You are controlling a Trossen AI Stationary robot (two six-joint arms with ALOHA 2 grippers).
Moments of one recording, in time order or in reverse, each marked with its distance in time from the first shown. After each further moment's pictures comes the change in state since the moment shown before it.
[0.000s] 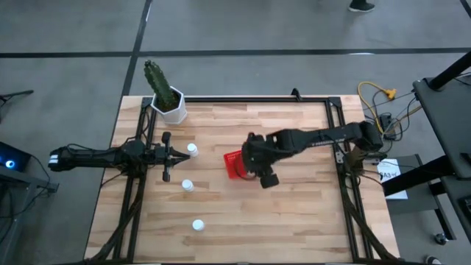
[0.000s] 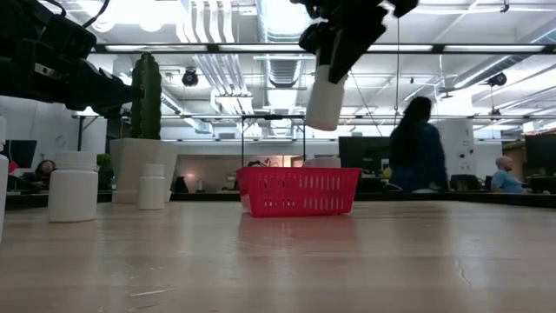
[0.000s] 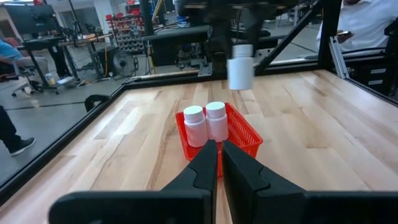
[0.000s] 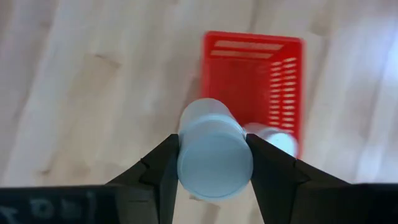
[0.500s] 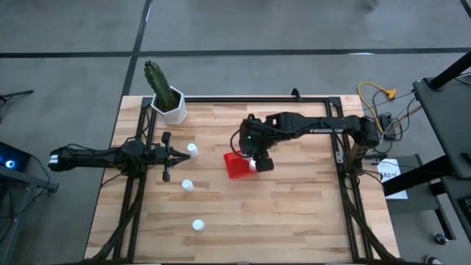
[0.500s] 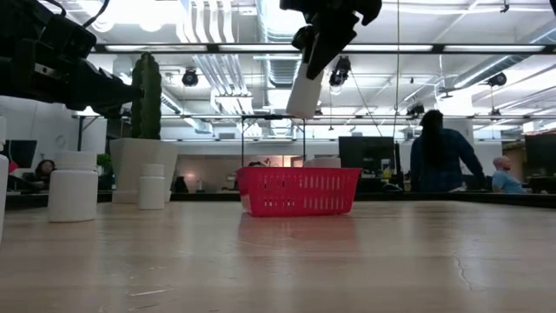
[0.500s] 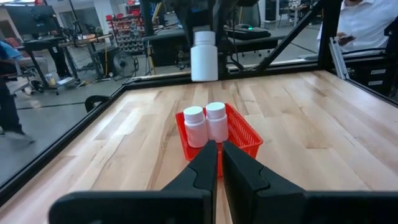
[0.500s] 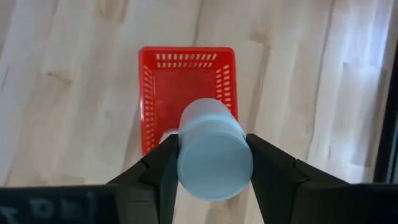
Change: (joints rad) left arm 0.000 0.000 0.000 0.000 0.000 0.000; right arm -0.127 0.018 0.106 -0.031 -0.007 -0.070
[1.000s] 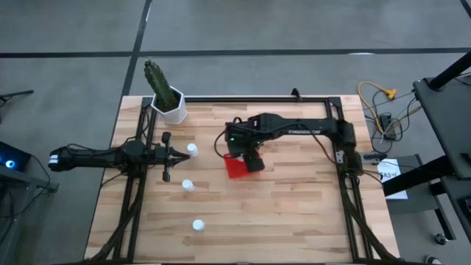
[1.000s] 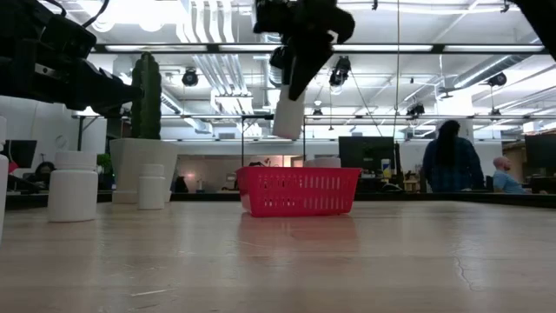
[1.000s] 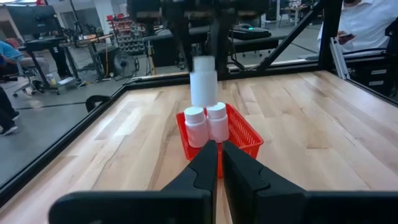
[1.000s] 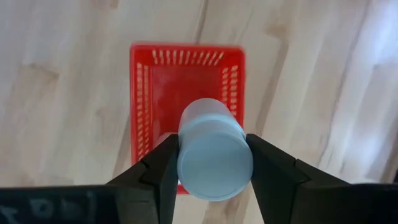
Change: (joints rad) left arm 0.000 0.001 0.000 0.001 0.000 0.000; right arm -0.017 0.230 0.238 -0.144 -0.018 -0.052
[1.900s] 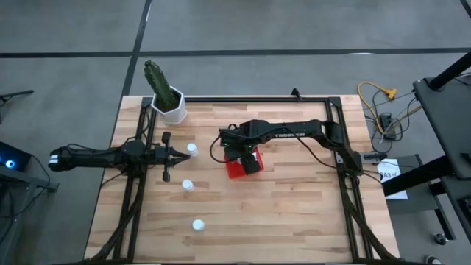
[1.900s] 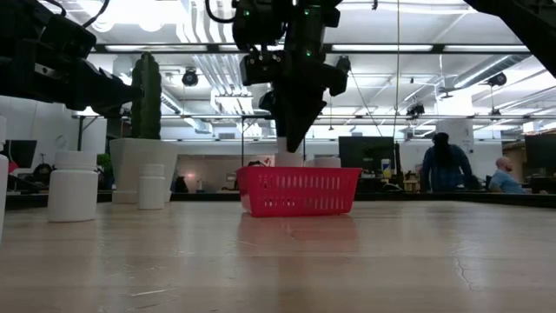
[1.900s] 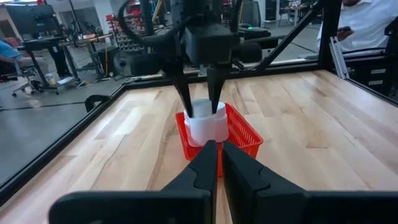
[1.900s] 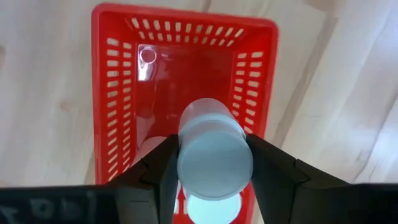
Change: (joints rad) left arm 0.000 0.000 0.000 -0.001 0.000 0.000; right arm -0.025 0.112 -0.068 0.081 -0.010 -0.075
